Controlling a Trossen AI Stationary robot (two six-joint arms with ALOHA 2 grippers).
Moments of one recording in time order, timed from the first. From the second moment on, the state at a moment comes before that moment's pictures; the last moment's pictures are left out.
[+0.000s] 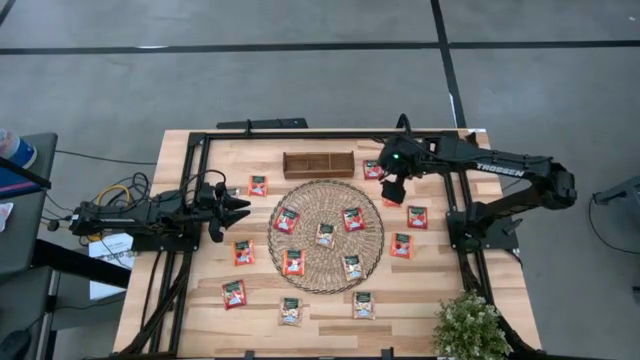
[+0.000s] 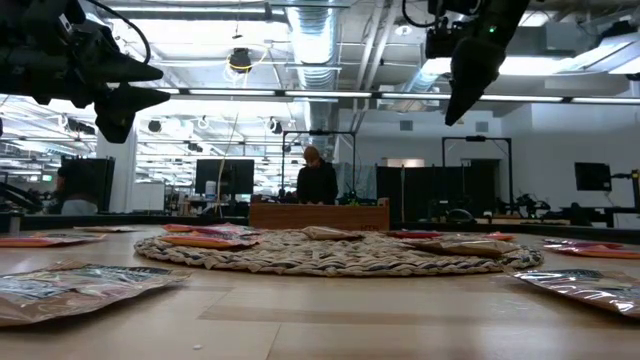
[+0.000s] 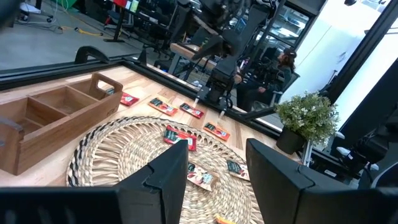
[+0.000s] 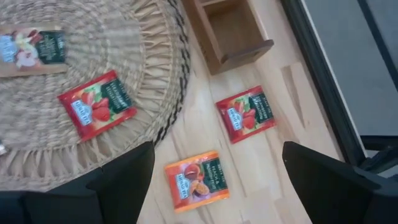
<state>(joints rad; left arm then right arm) 0.00 0.03 0.03 0.03 -0.14 -0.44 -0.32 1.28 1.12 -0.93 0.16 -0.09</state>
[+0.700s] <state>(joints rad) 0.00 0.03 0.03 0.03 -0.14 -0.44 -0.44 1.69 1.23 -0.74 0.12 -0.43</state>
